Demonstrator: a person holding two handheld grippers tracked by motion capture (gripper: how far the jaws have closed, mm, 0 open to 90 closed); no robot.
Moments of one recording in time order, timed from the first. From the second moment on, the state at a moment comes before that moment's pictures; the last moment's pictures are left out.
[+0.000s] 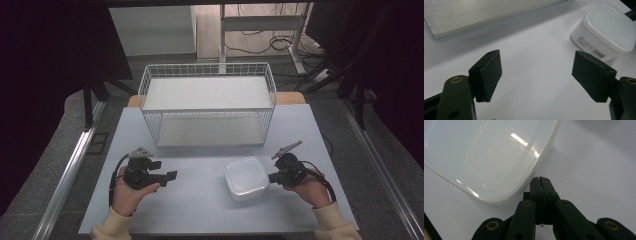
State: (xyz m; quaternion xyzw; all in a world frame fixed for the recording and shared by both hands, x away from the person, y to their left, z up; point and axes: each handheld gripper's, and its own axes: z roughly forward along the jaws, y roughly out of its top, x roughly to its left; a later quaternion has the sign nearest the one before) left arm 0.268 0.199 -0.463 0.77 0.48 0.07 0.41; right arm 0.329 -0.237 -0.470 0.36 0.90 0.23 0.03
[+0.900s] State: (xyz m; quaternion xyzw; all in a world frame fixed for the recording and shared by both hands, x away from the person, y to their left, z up) left arm 0.270 0.199 -0.467 0.77 0.49 0.08 0.41; right arm 0.296 -0.176 -0.479 0.29 0.93 0.25 -0.01
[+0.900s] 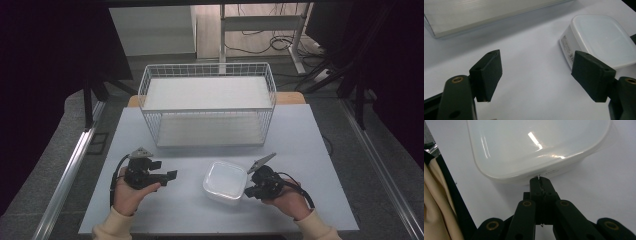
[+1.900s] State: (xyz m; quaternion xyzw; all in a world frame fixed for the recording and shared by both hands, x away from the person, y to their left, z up) left arm 0.268 0.200 -0.464 0.76 0.49 0.08 0.42; right arm 0.367 -0.196 -0.459 0.34 0.89 0.30 0.10
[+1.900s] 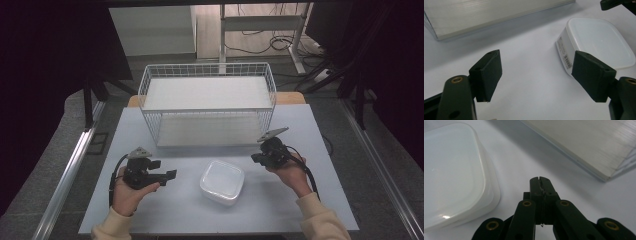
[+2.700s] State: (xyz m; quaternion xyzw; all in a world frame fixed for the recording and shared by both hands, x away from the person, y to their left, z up) left arm 0.268 0.201 -0.466 0.76 0.49 0.08 0.41; right arm 0.359 -0.169 -0.468 0.27 0.91 0.29 0.08
